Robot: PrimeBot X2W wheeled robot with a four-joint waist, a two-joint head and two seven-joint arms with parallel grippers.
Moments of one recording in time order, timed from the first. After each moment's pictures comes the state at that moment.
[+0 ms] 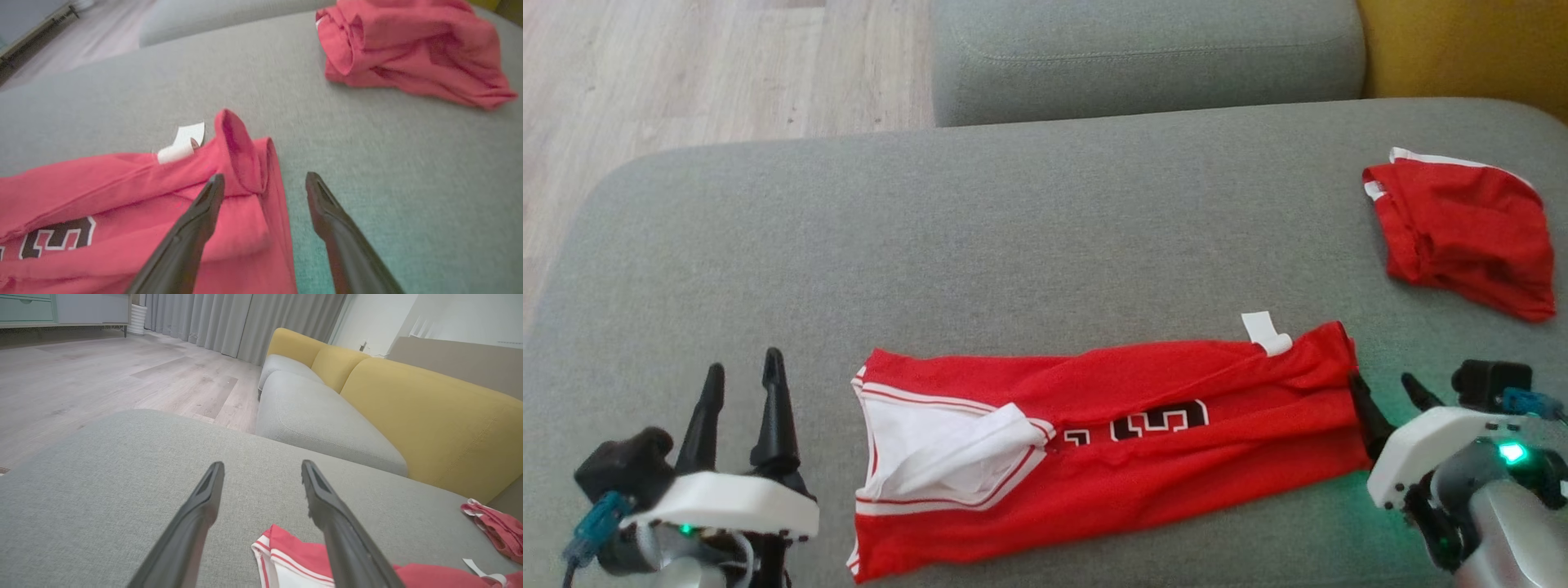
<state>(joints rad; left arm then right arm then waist) 0.04 0.24 -0.22 0.08 -0.59 0.16 -0.25 -0.22 -0.25 0.12 0.63 0.39 0.13 0.07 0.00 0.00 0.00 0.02</state>
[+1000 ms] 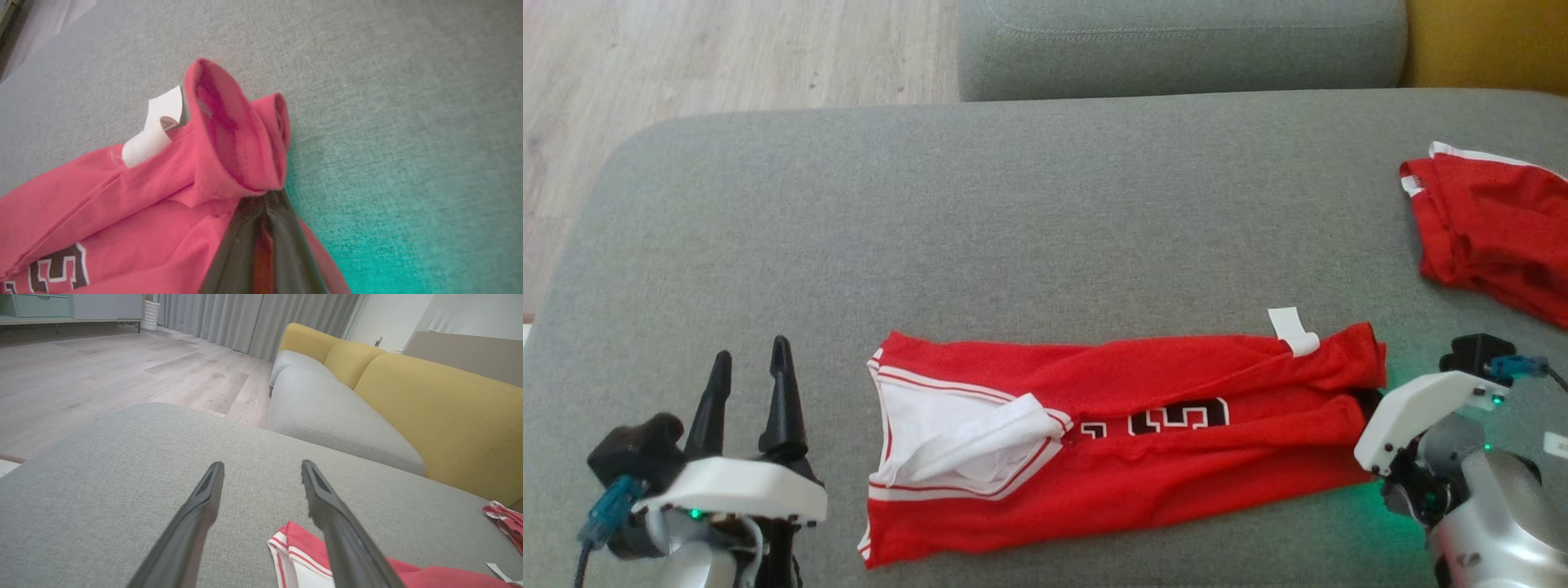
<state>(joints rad) -0.01 0.21 -0.21 0.13 -0.55 0.14 -0.25 -0.39 -0.17 -0.02 0.88 0.44 0.13 0.32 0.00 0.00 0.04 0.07</state>
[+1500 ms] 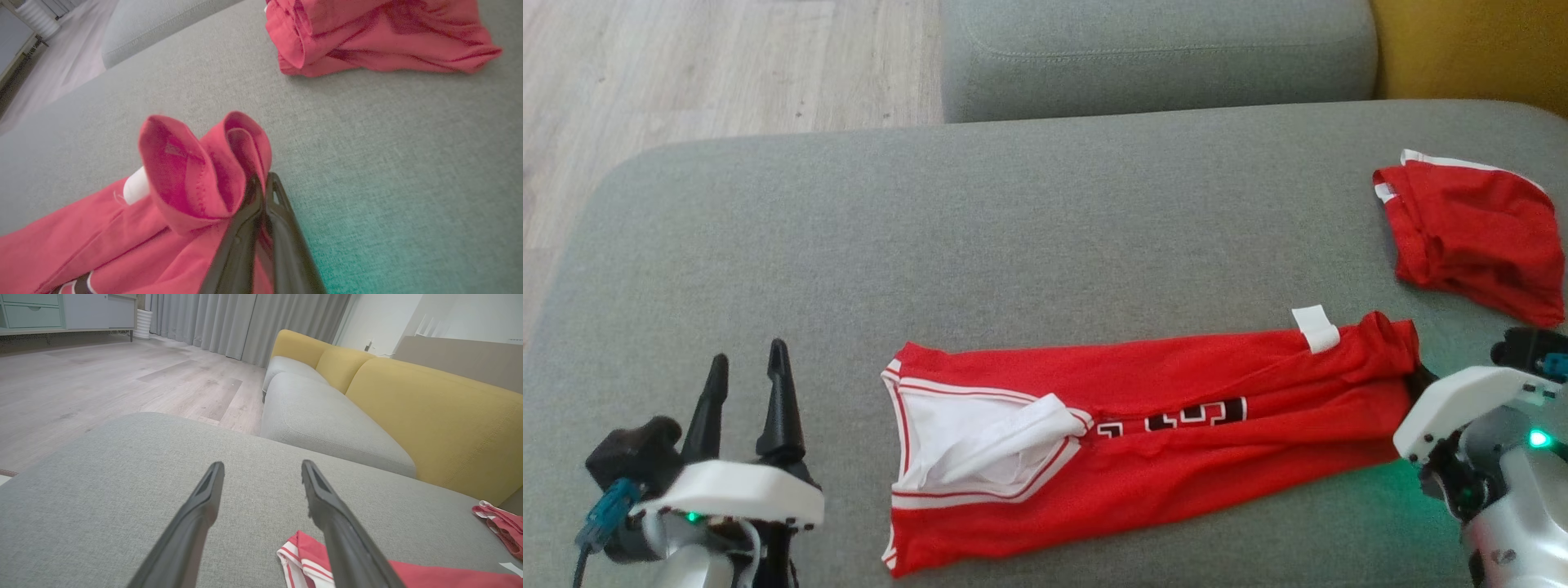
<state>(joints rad) 0.00 0.21 -0.21 0.13 -0.54 0.14 -0.25 -0.38 -0.22 -0.04 0.86 0.44 0.13 0.21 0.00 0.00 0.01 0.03</state>
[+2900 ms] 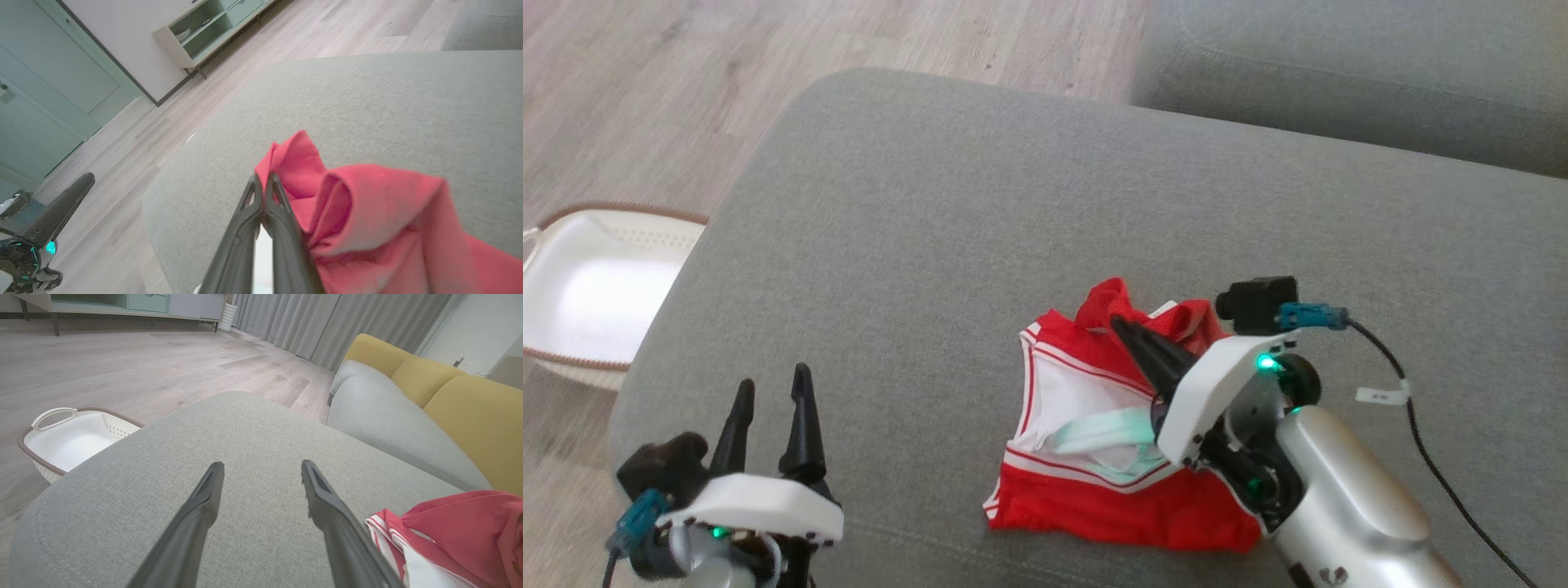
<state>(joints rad) 0.01 0.18 -0.22 0.20 -0.55 0.13 -0.25 -0.36 -0.07 0.48 0.40 0.64 0.13 0.28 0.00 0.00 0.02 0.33</state>
